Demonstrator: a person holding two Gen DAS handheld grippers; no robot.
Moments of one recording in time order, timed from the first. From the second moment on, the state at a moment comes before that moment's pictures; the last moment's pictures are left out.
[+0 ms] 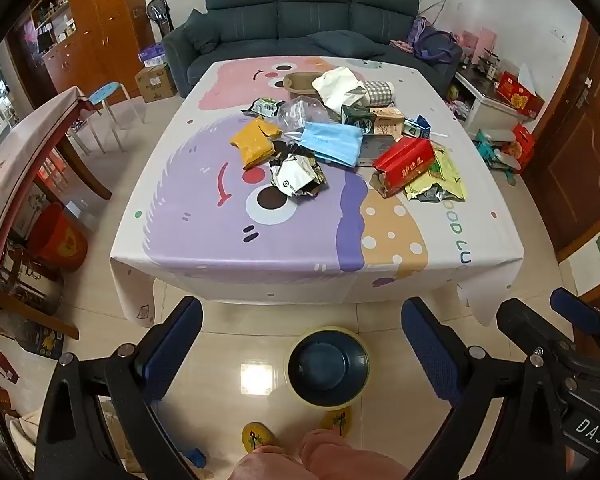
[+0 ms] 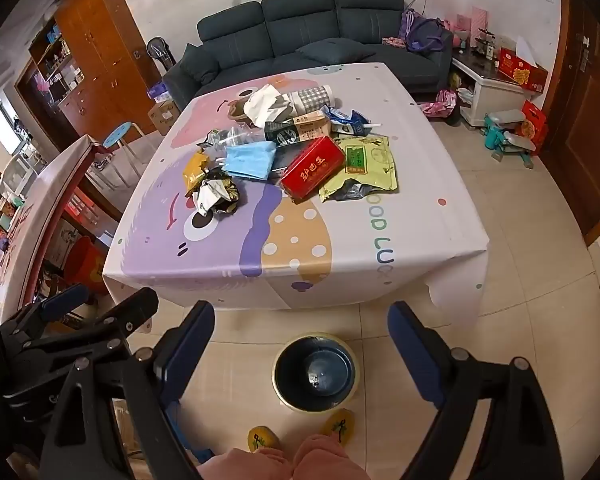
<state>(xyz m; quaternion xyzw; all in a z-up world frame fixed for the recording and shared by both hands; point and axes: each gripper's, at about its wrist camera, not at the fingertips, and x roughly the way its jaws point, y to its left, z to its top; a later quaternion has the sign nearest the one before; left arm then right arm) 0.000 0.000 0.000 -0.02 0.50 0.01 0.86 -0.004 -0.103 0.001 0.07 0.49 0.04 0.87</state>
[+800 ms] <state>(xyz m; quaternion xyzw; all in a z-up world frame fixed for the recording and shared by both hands) 0.004 -0.002 0.002 -0.03 0.50 0.01 0.87 0.001 -0.109 -0.002 0.06 0.49 0.03 0.87</state>
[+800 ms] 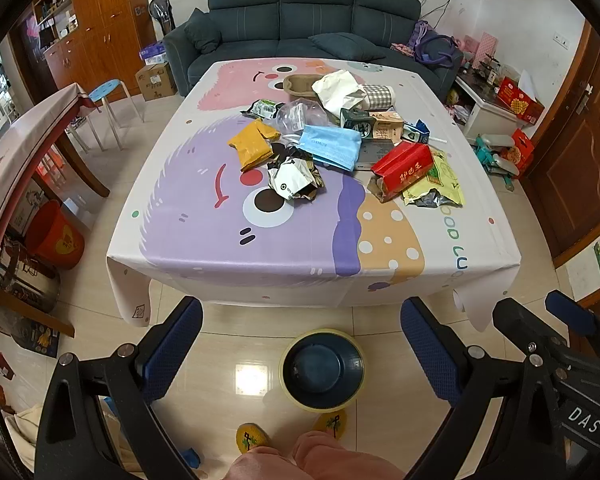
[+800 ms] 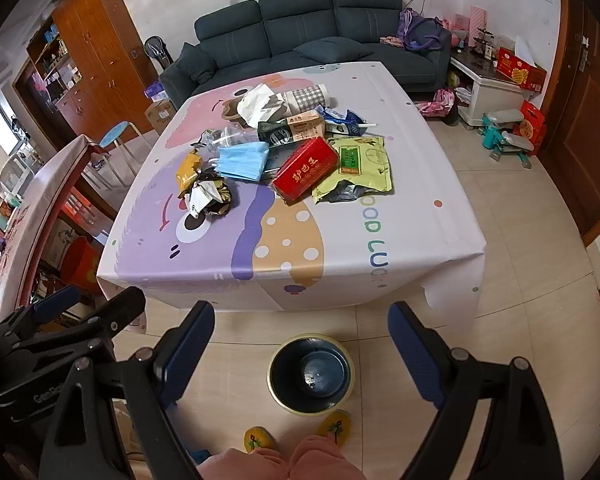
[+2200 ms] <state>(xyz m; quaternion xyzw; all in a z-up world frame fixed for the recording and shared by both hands) 0.004 0.008 0.003 -0.03 0.50 0.00 0.87 0.007 -0.105 -0.006 0.05 0.50 0.01 0.87</state>
